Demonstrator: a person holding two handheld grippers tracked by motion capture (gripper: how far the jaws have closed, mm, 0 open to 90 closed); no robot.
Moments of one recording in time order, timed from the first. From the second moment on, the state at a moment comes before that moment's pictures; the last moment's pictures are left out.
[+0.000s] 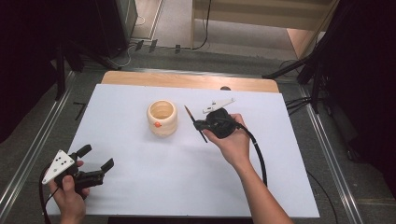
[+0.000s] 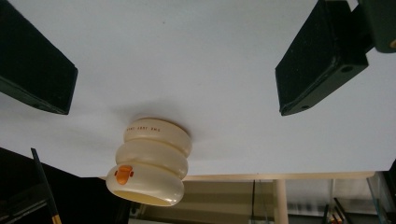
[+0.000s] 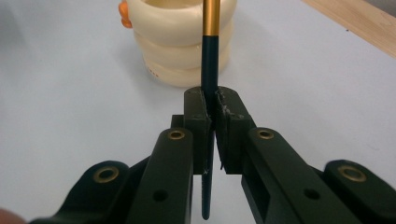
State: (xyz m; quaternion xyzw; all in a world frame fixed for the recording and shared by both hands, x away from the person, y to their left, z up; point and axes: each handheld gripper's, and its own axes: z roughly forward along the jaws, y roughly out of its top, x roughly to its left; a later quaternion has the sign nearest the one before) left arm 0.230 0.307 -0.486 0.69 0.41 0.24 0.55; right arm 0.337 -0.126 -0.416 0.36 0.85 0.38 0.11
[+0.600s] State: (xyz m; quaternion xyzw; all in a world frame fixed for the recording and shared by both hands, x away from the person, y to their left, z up) left arm 0.230 0.308 -0.486 0.69 0.41 0.24 0.55; right arm 0.338 -0.123 -0.415 0.35 0.82 0.43 0.13
